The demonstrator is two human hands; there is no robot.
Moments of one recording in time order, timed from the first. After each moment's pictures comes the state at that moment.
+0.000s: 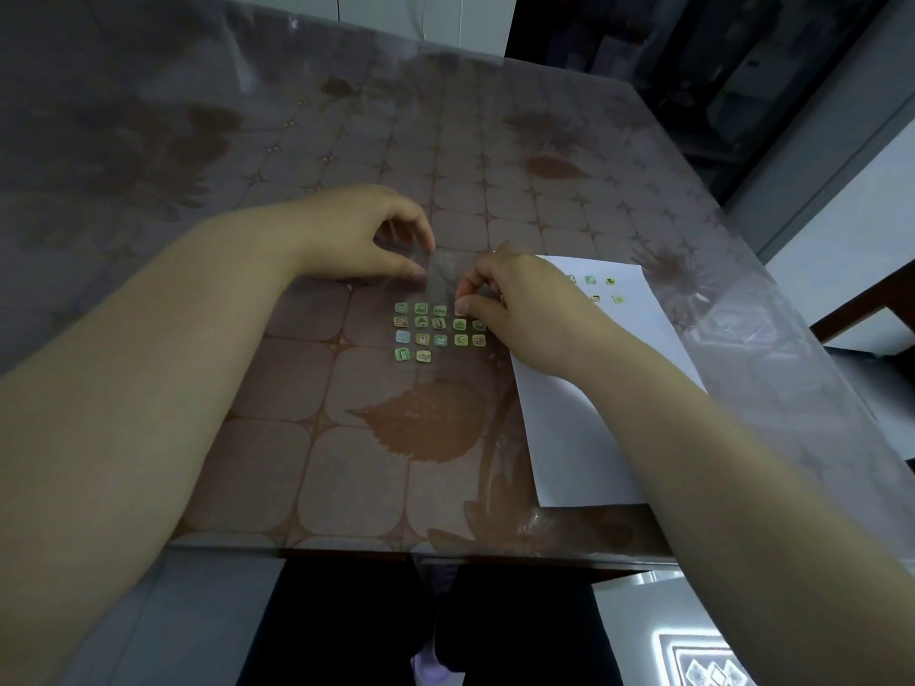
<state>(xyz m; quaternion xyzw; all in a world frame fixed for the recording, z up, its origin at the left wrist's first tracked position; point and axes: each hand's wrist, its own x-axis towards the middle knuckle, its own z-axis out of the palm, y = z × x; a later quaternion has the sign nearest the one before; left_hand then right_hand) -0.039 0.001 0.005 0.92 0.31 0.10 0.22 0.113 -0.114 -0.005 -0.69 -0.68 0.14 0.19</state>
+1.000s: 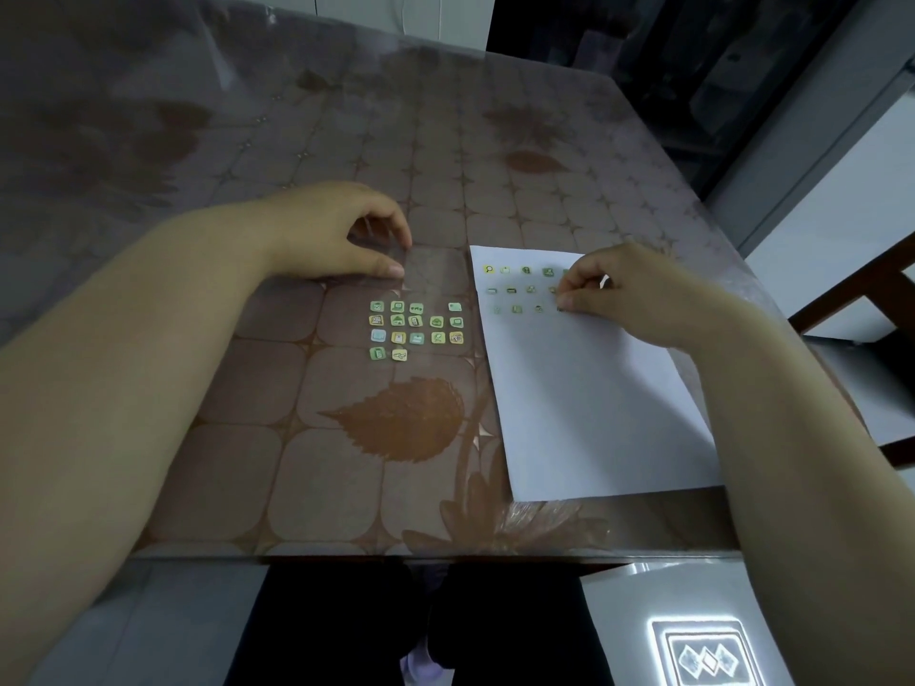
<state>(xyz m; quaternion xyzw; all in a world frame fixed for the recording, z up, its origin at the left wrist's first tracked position) -0.038 0.009 0.002 0.93 0.30 0.10 0.21 0.203 -0.138 0.012 -0.75 -0.62 0.20 0.16</state>
